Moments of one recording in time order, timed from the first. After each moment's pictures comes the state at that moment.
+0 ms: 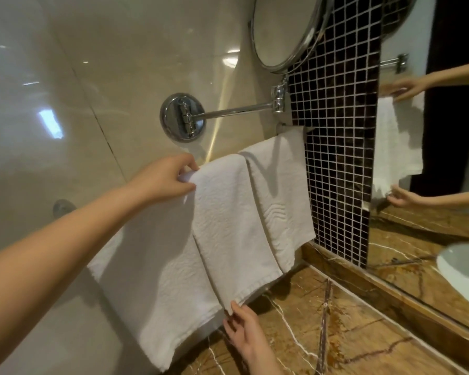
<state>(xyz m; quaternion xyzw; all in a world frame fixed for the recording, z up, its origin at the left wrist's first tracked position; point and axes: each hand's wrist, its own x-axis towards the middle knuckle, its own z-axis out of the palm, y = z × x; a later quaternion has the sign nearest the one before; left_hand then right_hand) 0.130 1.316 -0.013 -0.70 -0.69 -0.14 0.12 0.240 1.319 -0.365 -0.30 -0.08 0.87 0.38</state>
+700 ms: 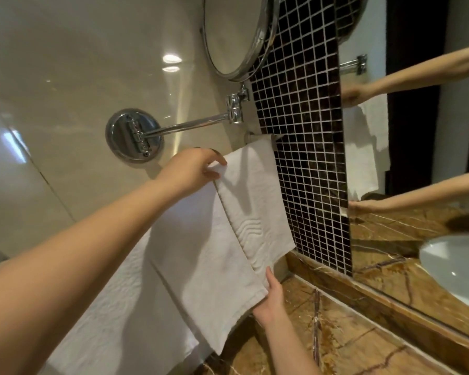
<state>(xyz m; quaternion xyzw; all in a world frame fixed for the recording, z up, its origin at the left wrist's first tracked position) 0.206 1.414 -0.013 -0.76 -0.61 -0.12 0.18 0.285 1.442 -0.351 -0.19 -0.02 0.86 0.48</state>
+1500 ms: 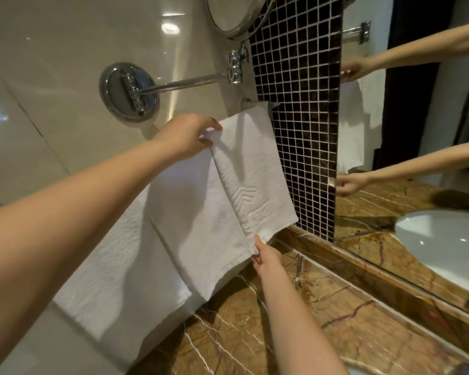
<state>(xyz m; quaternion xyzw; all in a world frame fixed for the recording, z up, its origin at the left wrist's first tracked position) 0.204 1.407 -0.018 -0.76 -0.61 -0.11 0.18 0.315 1.438 -0.338 -0.43 -0.11 0.76 0.48</state>
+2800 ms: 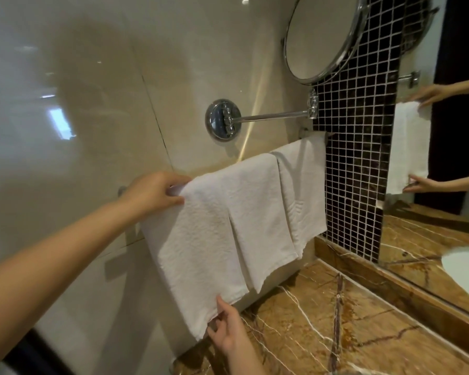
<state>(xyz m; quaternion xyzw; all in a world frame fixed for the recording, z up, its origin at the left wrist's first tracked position) 0.063 1.225 -0.013 -0.67 -0.72 -0.13 0.12 0.165 1.242 -0.333 -0.30 -0.08 0.90 0.32</state>
